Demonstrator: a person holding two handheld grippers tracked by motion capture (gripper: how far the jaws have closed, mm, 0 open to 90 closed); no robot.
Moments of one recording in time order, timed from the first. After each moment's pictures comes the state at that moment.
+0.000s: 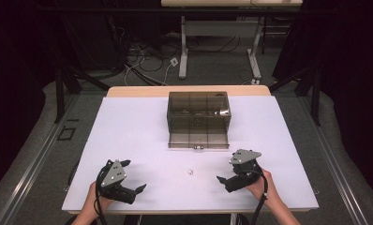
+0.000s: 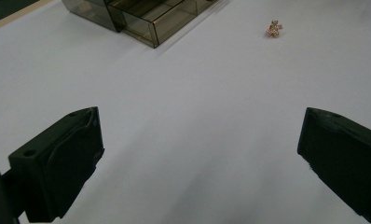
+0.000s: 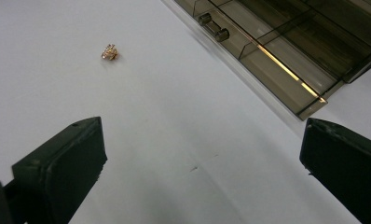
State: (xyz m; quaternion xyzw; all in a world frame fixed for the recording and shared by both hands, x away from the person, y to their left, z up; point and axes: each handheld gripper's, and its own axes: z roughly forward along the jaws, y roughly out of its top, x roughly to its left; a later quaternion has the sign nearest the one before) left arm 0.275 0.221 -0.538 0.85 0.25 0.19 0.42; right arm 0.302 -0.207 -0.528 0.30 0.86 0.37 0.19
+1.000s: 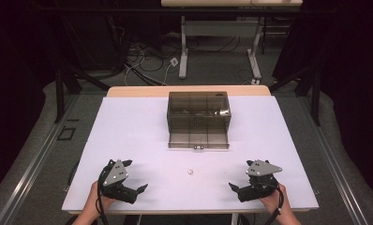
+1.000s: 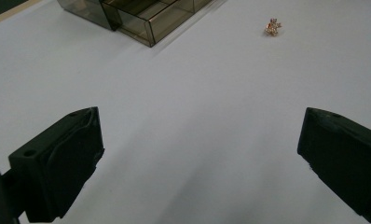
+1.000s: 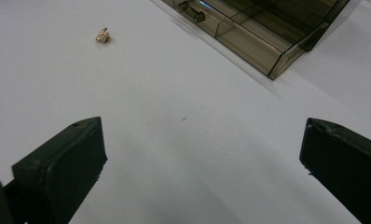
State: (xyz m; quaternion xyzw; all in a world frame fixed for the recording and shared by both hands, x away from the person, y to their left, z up) left arm 0.278 0.218 -0.540 0.86 0.25 0.19 0.41; right arm 0.268 -0.242 -0.534 0.32 0.83 0.39 0.22
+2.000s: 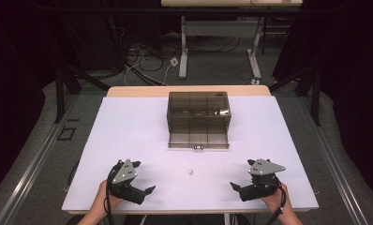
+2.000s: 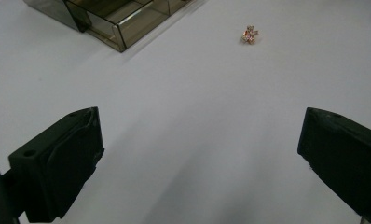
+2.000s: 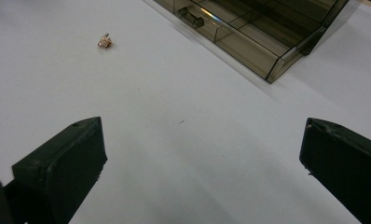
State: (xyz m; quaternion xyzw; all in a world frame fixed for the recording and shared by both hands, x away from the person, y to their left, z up) left arm 0.281 0.195 -0.541 0.86 0.25 0.15 0.42; right arm 0.269 -0.247 -0.532 0.32 0.83 0.40 0.21
